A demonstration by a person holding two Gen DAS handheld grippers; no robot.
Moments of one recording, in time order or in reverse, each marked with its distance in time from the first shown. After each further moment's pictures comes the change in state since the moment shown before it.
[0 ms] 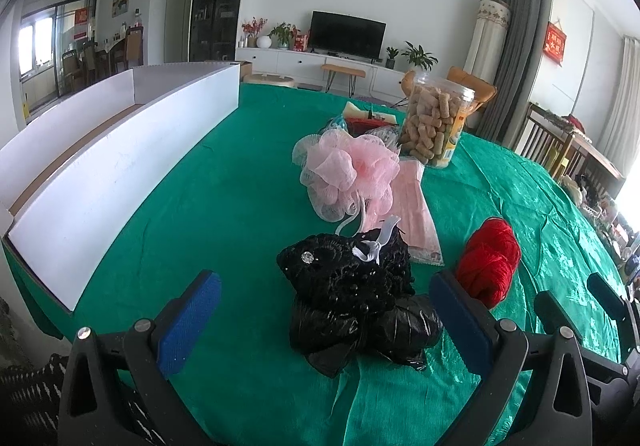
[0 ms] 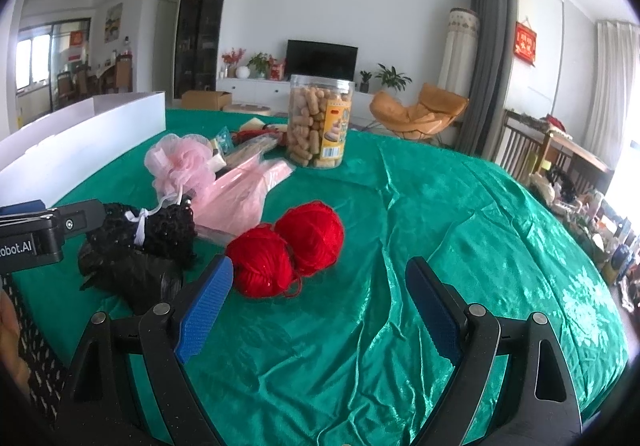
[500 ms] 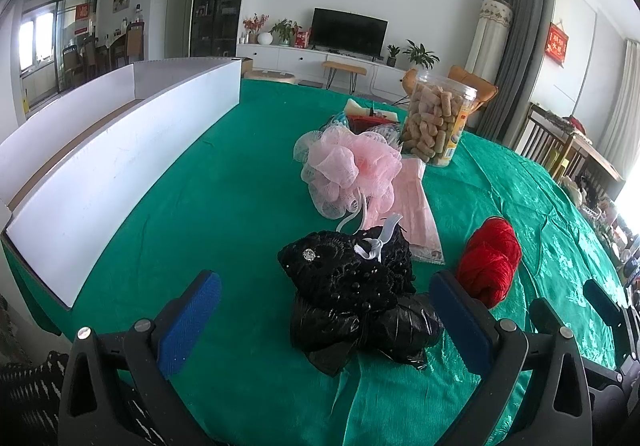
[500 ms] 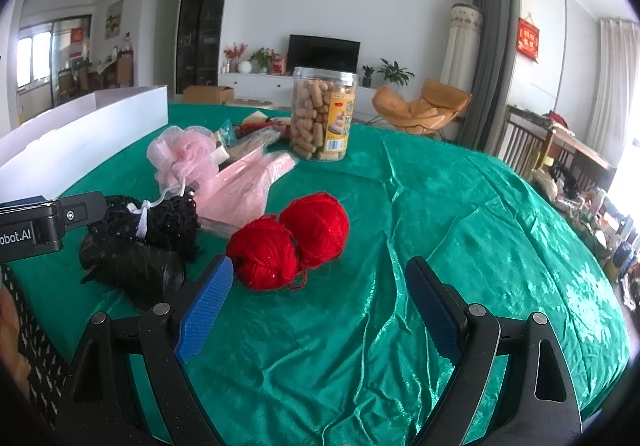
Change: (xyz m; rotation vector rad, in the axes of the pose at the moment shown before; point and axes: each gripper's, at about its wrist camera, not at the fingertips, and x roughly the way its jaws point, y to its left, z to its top) left arm 0.000 0.000 -0.001 -0.003 0.004 0.000; right arm 0.001 0.002 -0.003 0.000 0.017 0.007
